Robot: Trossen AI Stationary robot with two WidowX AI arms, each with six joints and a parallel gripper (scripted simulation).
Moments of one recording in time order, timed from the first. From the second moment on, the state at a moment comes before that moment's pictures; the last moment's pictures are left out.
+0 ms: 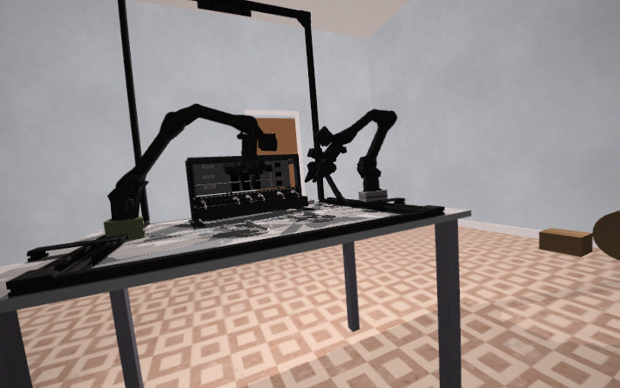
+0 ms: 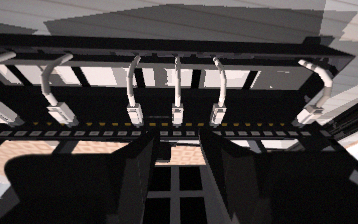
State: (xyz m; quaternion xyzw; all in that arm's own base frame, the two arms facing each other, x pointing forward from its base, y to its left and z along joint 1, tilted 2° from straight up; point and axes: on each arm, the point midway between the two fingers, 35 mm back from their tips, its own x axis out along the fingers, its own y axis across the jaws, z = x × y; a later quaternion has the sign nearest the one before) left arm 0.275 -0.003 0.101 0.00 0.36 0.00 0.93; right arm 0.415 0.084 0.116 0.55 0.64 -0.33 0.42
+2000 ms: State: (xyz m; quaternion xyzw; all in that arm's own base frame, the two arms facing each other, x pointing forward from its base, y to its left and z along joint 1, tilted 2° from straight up) left arm 0.275 -0.003 0.101 0.00 0.36 0.00 0.93; right arm 0.414 0.109 0.061 0.55 0.64 -0.33 0.42
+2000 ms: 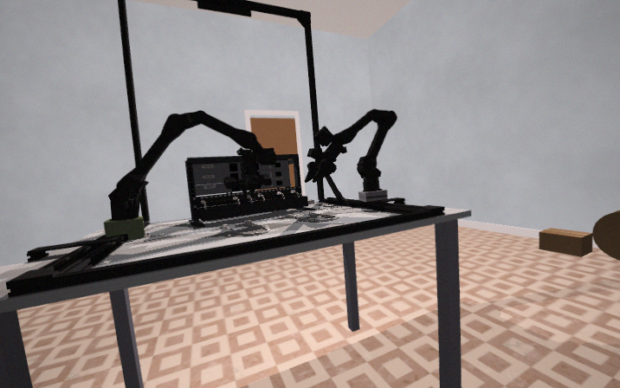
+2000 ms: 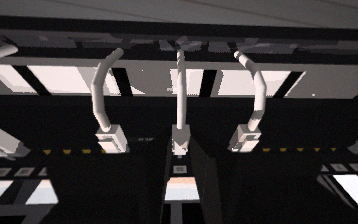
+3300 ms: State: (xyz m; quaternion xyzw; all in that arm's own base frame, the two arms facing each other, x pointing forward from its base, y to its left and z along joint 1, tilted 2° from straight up) left arm 0.275 -0.003 0.101 0.00 0.36 0.00 0.93; right arm 0.414 0.109 0.061 0.55 0.64 -0.33 0.42
